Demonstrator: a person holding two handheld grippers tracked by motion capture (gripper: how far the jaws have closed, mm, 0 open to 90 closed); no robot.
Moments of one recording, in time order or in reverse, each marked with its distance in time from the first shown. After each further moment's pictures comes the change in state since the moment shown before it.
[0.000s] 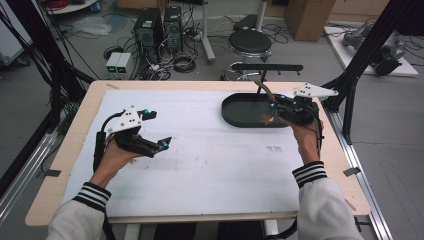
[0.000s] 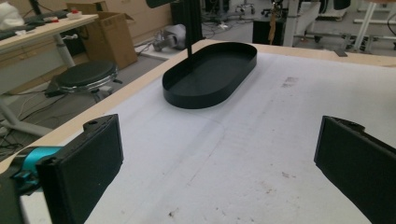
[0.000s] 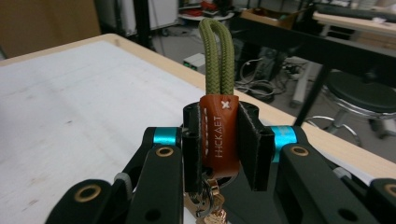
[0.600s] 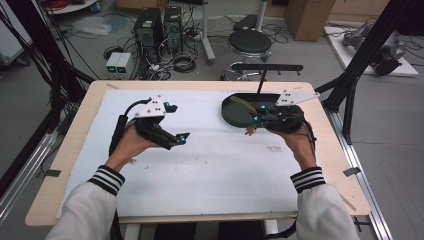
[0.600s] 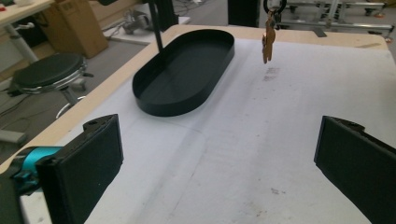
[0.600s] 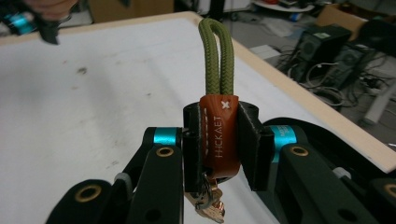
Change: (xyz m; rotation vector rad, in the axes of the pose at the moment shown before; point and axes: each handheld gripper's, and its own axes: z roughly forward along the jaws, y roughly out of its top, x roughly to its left) left arm -0.005 0.038 0.049 0.113 -0.124 0.068; right arm 0.037 0.006 0.010 0.057 0.258 -0.152
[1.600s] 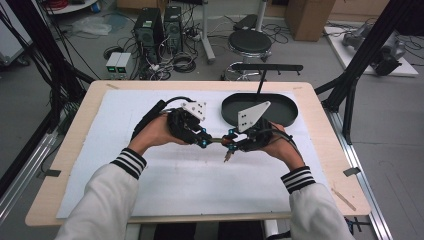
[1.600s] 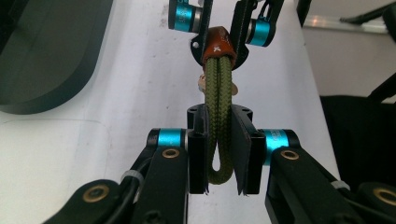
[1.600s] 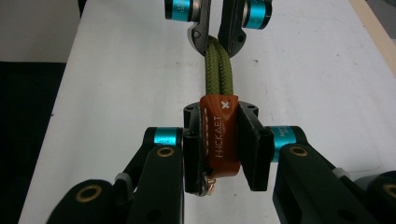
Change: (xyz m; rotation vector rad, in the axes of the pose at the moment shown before) left arm -0.017 0.051 0.064 0.370 -0.440 0.117; right arm 0.054 0.016 0.056 0.239 0.415 -0.376
